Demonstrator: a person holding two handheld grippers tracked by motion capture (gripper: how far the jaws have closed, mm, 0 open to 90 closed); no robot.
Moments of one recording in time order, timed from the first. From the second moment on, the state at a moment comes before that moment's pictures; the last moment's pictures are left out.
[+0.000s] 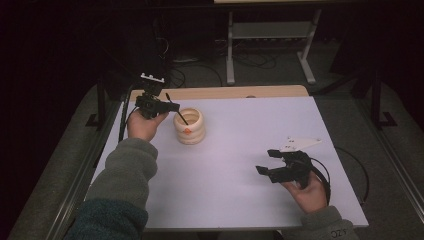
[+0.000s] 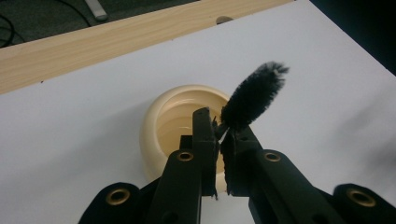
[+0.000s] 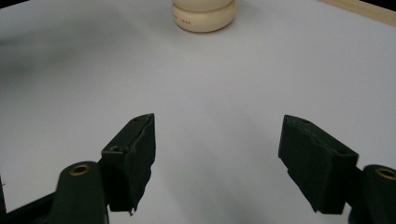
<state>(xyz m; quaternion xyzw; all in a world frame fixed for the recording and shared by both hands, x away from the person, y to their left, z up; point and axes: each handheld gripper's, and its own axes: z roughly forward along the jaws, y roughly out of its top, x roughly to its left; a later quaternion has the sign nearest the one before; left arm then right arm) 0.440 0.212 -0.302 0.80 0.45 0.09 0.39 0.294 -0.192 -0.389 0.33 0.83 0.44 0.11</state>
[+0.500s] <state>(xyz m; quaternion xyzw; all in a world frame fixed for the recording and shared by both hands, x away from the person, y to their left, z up) 0.440 0.212 -0.318 0.79 0.46 0.09 0.39 0.294 -0.192 -0.390 0.33 0.83 0.44 0.11</state>
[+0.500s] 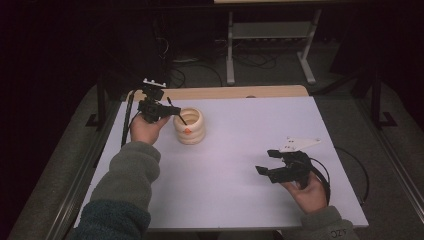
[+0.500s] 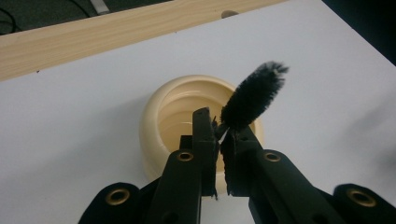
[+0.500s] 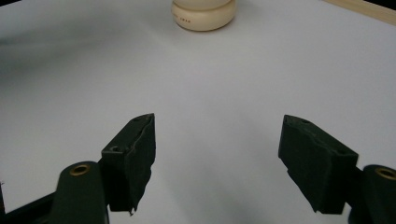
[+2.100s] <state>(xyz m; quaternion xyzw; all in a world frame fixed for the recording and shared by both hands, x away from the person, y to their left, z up) 0.433 0.208 -0.335 0.82 0.45 0.12 0.34 0.294 -0.190 -0.390 0.33 0.83 0.43 0.11</state>
